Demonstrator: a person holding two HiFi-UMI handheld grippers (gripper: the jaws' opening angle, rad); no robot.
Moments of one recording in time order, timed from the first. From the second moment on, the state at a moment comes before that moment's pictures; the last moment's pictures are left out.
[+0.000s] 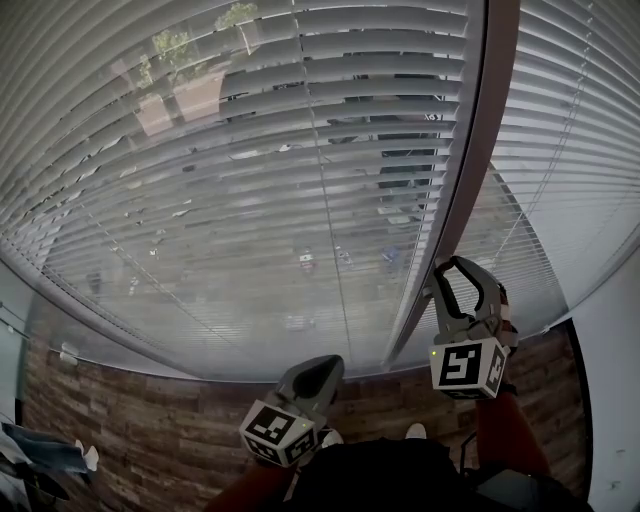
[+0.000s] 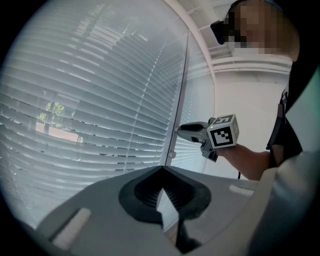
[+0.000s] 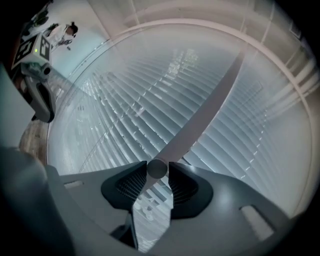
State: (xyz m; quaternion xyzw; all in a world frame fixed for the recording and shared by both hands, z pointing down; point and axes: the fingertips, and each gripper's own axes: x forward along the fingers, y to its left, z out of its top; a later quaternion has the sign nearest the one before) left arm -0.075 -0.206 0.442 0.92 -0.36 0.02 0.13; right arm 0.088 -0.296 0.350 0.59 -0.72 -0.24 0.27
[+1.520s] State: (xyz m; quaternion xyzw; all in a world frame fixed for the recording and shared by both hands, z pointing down) left arm -0.073 -0.205 0.439 0.92 -0.36 0.03 0.13; right arm 0.096 -0.302 0.347 0.60 -0.79 -0.07 0.11
